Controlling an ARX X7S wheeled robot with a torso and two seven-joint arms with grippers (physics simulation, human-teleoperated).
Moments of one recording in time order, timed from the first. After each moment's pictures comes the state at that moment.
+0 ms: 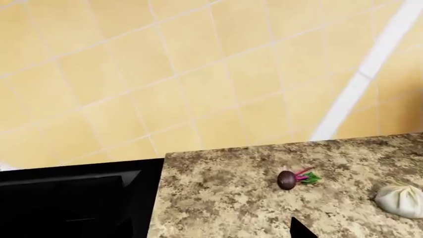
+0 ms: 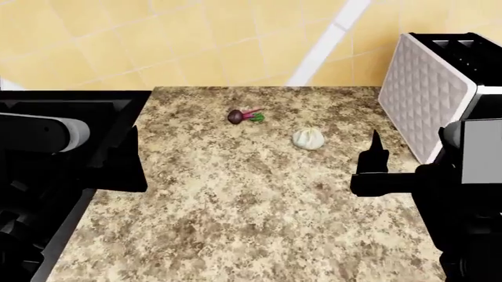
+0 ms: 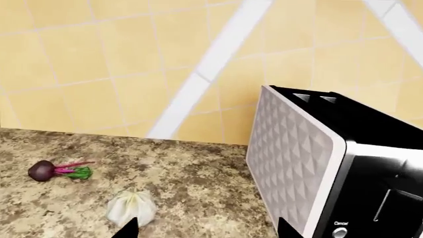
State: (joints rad) left arm -0.56 -0.80 -0.12 0.79 -1.53 -1.04 -0.86; right arm 0.65 0.88 -0.18 -0.81 1.53 0.91 1.17
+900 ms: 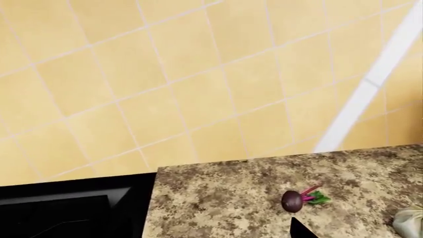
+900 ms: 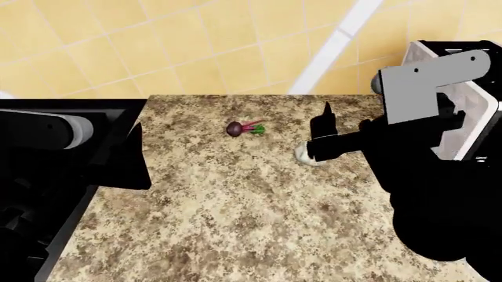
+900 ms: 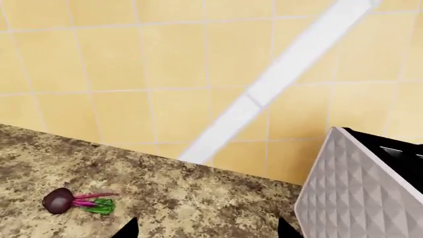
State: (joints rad) left arm -0.58 -0.80 -0.09 0.78 -1.51 -1.02 -0.84; right arm 1.02 0.67 -0.44 -0.54 1.44 1.07 1.06
